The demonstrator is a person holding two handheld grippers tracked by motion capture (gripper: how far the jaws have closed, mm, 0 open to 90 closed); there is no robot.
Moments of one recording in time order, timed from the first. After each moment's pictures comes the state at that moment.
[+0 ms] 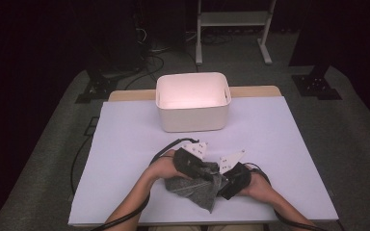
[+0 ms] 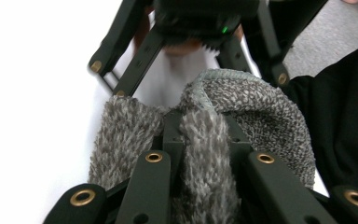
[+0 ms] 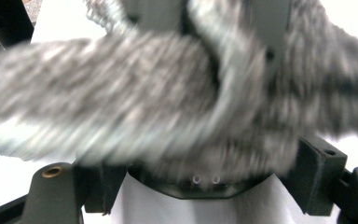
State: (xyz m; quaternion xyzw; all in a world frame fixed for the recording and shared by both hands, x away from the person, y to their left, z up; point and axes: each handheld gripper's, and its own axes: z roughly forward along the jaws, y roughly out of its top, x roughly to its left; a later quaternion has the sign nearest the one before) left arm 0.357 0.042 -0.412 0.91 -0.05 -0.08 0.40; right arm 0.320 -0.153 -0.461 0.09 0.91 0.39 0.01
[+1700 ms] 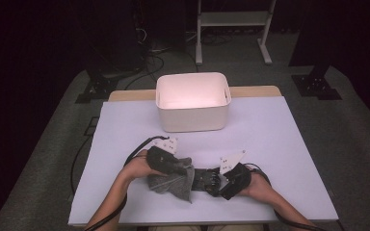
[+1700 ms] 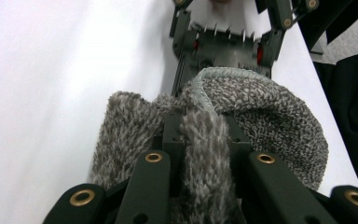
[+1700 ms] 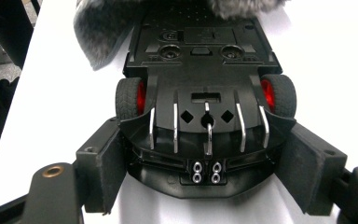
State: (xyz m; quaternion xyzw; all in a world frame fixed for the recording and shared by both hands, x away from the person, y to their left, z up) left arm 0.368 0.125 -0.422 0.91 0.04 -0.06 0.40; right arm 0.320 -0.154 -0.463 0.09 0.91 0.40 0.01
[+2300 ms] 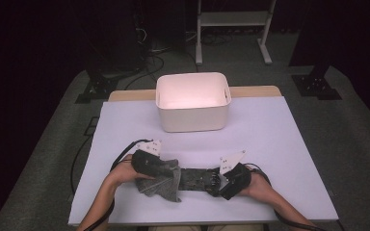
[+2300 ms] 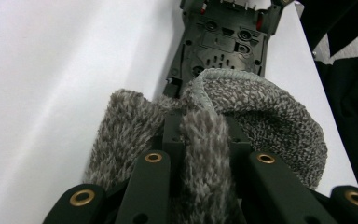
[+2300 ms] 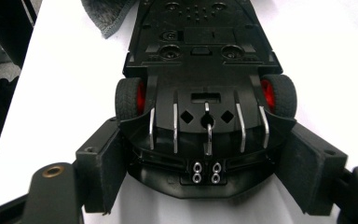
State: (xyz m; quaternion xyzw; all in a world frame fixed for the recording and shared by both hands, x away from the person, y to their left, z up) left arm 0.362 0.166 -0.430 0.90 0.08 -0.06 0.42; right arm 0.320 -0.154 -0.462 0.09 0.91 0.40 0.01
